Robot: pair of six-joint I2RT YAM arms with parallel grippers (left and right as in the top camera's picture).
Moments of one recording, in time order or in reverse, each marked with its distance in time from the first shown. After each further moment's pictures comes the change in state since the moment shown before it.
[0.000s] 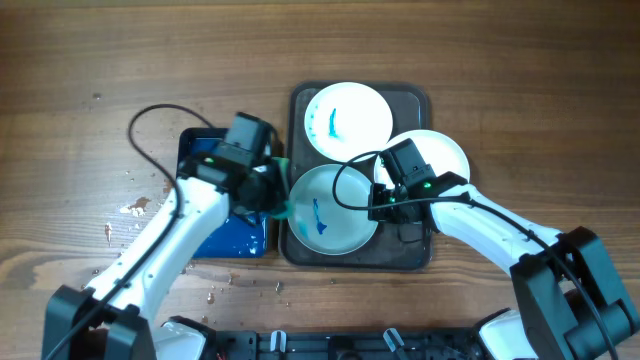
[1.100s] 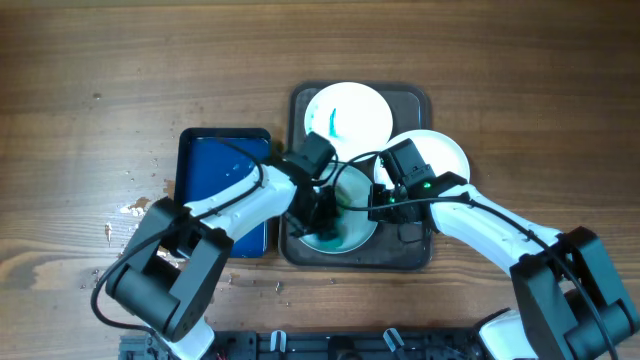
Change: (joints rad) left arm -0.214 0.349 0.026 0.127 0.215 -0.207; right arm 0.002 0.000 0.000 -0.002 0.004 -0.017
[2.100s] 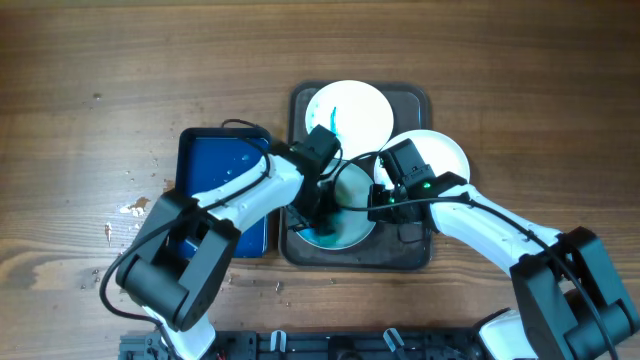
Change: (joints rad) left arm 0.002 0.051 0.097 -0.136 -0.118 0.018; right arm 0.002 0.000 0.000 -0.001 -0.004 -0.003
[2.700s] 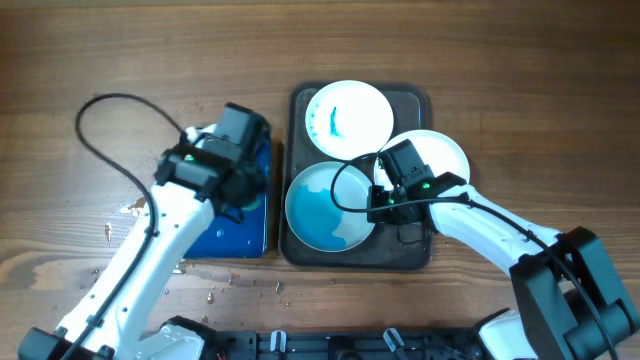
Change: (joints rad) left arm 0.233 -0.490 0.012 -0.243 -0.417 0.004; right arm 0.004 0.001 0.000 -0.005 -0.008 -0.011
